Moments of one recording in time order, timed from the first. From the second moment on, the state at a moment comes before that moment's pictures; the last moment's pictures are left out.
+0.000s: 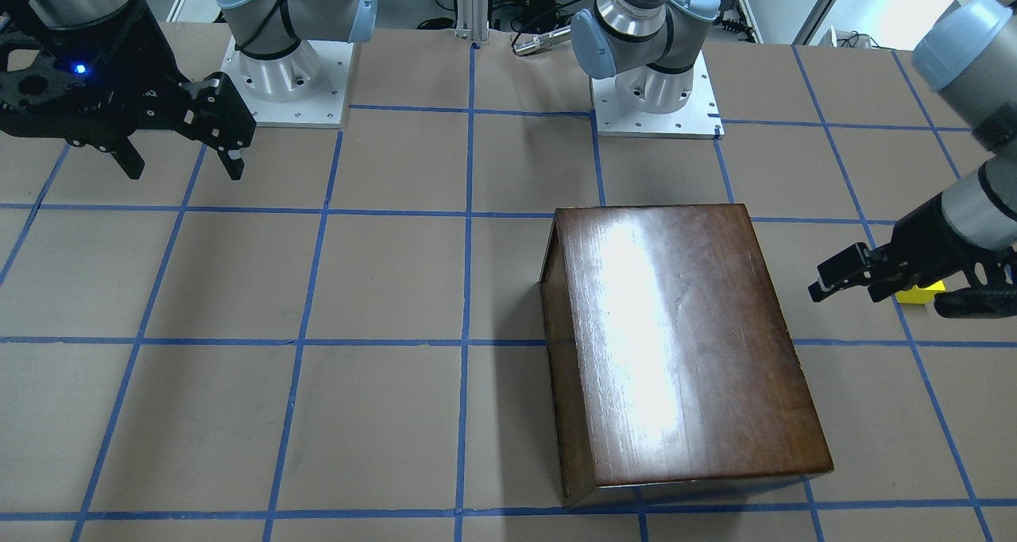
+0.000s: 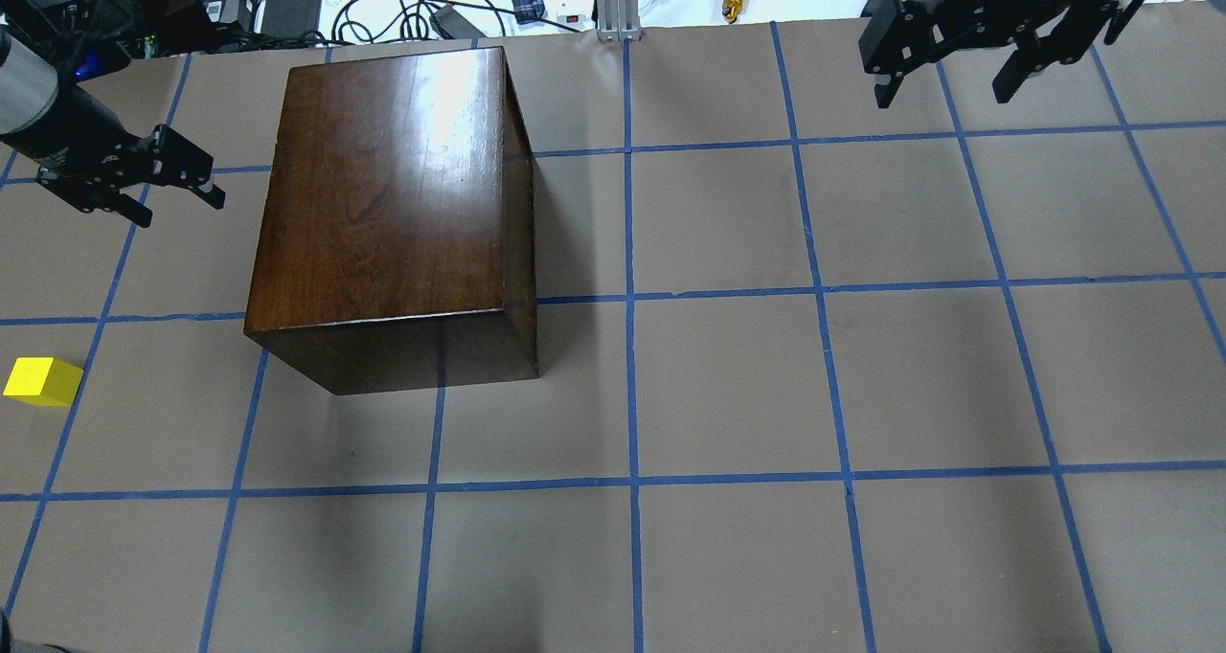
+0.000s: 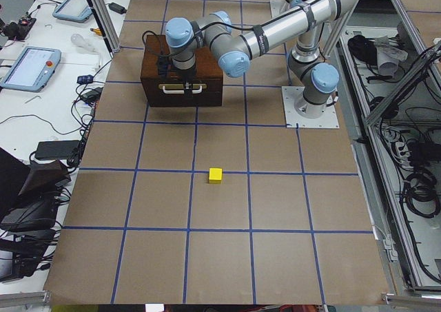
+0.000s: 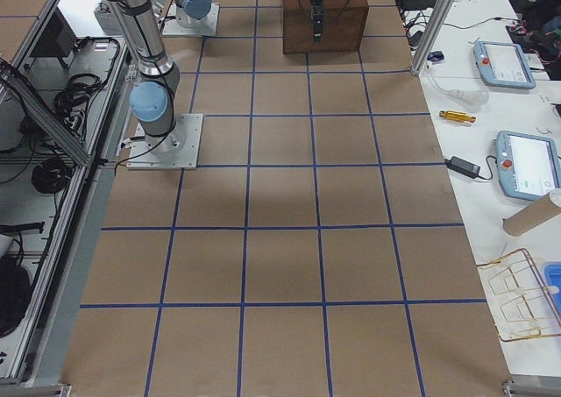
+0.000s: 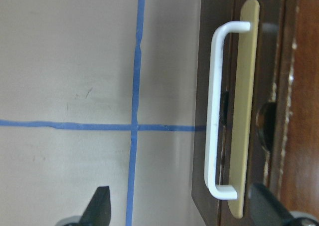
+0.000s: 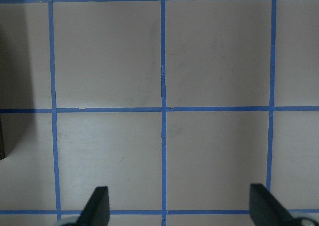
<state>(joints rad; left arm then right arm) -1.11 -1.81 -1.61 -1.37 1.41 0.39 1.54 -1.53 1.41 -1.53 -1.56 -0.04</state>
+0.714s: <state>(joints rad) -1.11 -1.88 -1.62 -1.32 1.34 0.41 1.54 -1.53 1.41 -1.53 -1.56 -0.04</state>
